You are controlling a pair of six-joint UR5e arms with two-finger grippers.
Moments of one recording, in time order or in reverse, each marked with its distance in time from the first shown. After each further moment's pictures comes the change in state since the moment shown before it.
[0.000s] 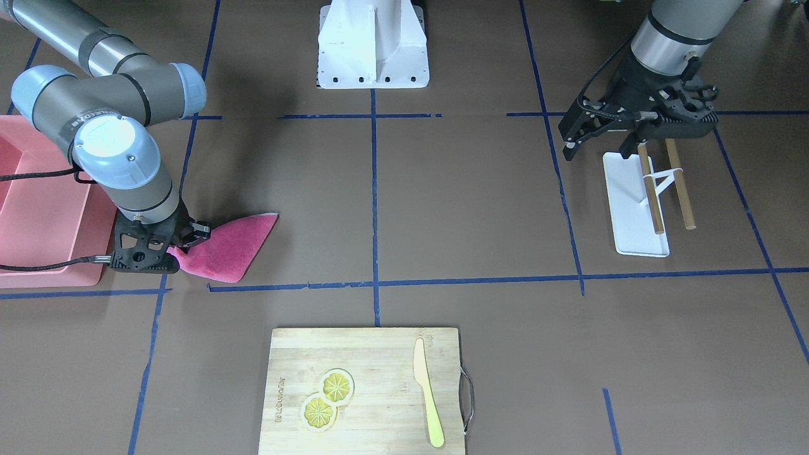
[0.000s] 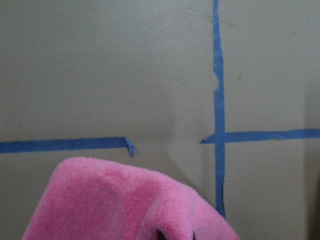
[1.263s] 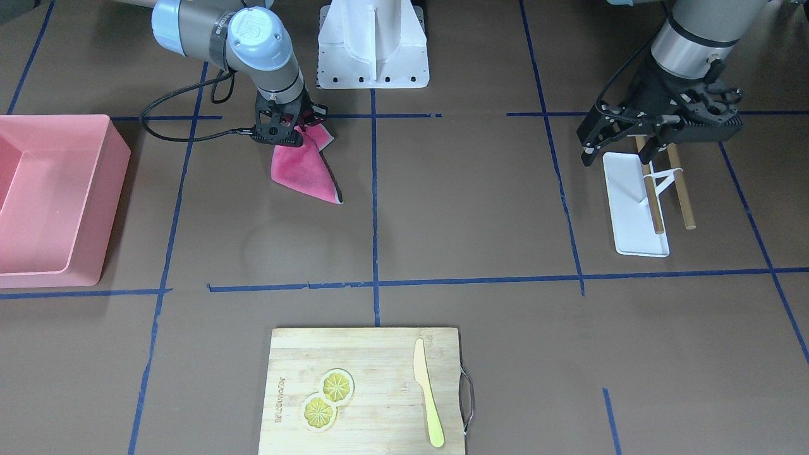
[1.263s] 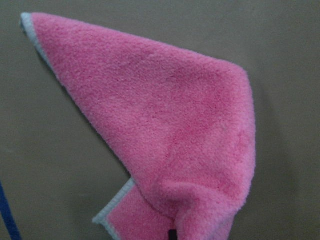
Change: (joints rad) left arm -0.035 0.013 0.004 -0.004 0.006 0.046; right arm -0.371 -0.029 0.253 -0.005 0.096 0.493
